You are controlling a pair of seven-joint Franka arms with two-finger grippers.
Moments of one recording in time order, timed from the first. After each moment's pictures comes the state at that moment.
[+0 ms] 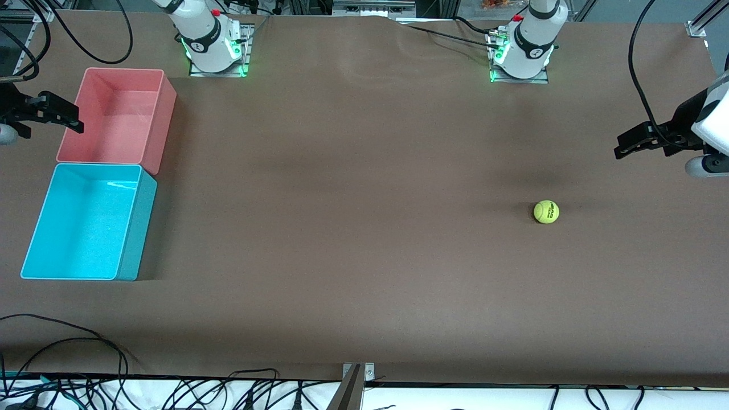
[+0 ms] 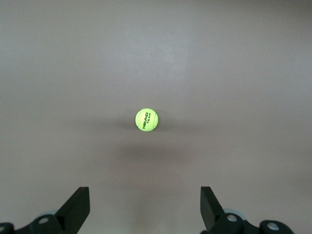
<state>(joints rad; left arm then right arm) -0.03 0.10 0.03 -1.47 -0.03 1.49 -0.09 0.01 0.03 -0.06 -1.54 -0.03 1.50 -0.18</state>
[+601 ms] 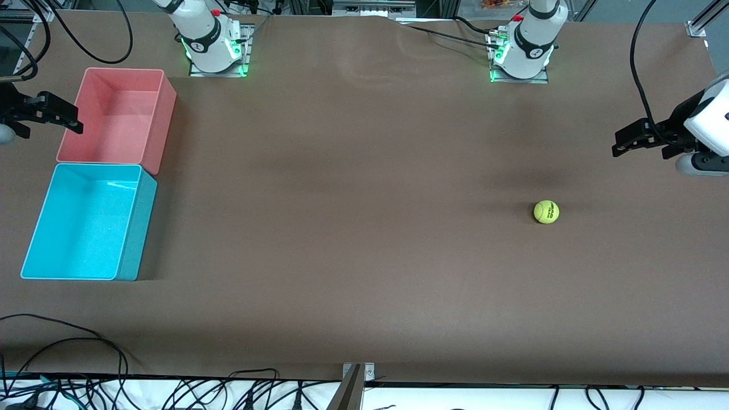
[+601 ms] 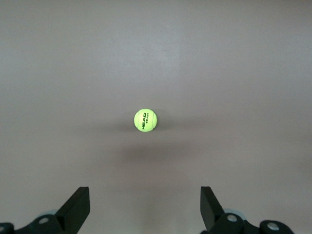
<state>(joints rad) -0.04 0.11 0.03 -1.47 -0.03 1.49 0.01 0.01 0.03 -0.06 -1.54 -0.03 1.51 -0.17</state>
